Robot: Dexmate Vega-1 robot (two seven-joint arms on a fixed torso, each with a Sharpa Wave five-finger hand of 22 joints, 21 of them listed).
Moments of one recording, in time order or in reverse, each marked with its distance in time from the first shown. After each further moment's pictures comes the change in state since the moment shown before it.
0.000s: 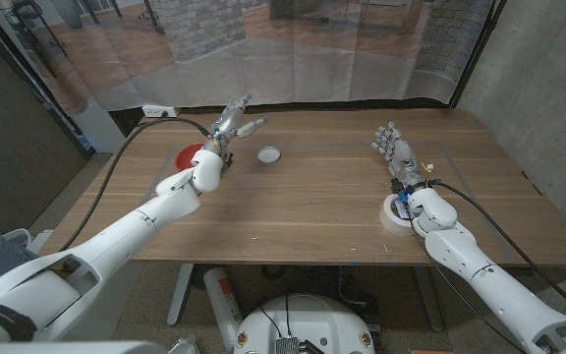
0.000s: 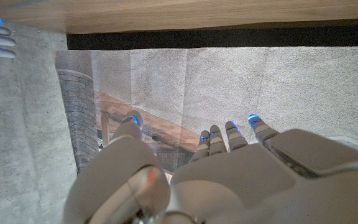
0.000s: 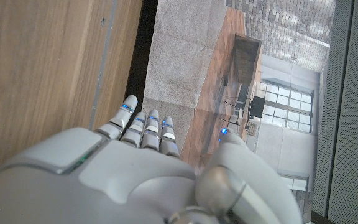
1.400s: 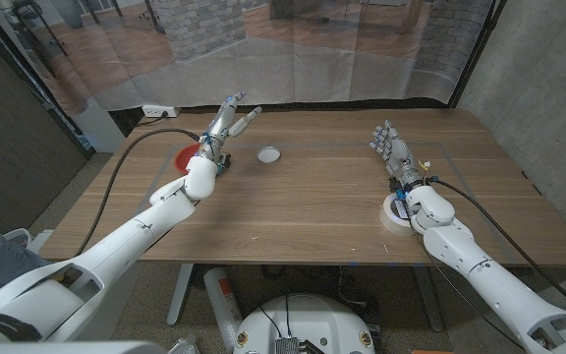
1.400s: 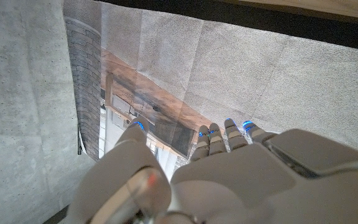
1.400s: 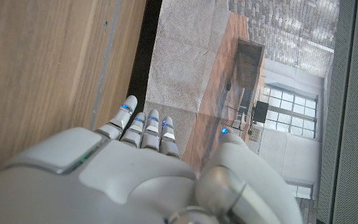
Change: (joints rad) left arm 0.047 -0.030 -0.074 0.089 -0.107 -0.260 0.077; left_hand -0.062 0.043 0.019 0.050 0.016 0.063 0.005 0.032 -0.005 0.046 -0.020 0.023 -0.005 0.023 -0.022 0.006 -0.002 -0.054 -0.162 -0.011 0.000; right arm 0.028 0.004 -0.015 0.023 -0.010 -0.015 0.009; right_hand 0.004 -0.004 0.002 0.007 0.004 -0.009 0.009 0.000 0.000 -0.004 0.004 0.000 0.000 -0.009 0.002 0.000 0.000 -0.016 0.002 0.029 0.000
